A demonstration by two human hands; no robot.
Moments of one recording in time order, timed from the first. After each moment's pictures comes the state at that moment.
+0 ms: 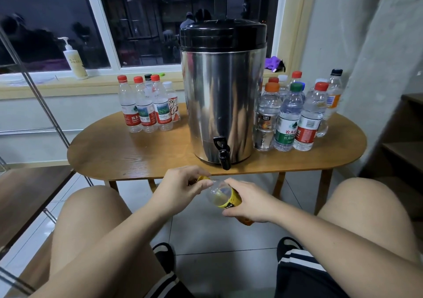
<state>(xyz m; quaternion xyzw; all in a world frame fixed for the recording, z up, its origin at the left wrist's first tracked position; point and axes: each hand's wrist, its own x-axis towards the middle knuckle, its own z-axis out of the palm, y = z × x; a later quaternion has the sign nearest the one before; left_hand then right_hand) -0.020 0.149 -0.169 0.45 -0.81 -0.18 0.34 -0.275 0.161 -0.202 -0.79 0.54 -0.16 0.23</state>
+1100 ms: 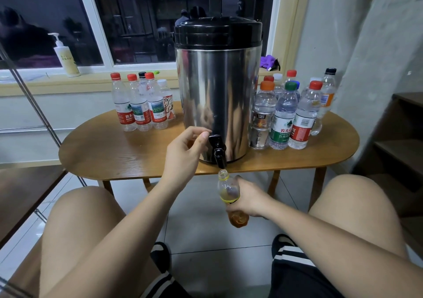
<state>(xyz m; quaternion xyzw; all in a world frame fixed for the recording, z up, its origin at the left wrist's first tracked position) -0.067 0.128 -0.121 0.43 -0.66 -0.30 0.55 -0.282 0.144 -0.225 -0.68 0.65 -0.18 0.29</state>
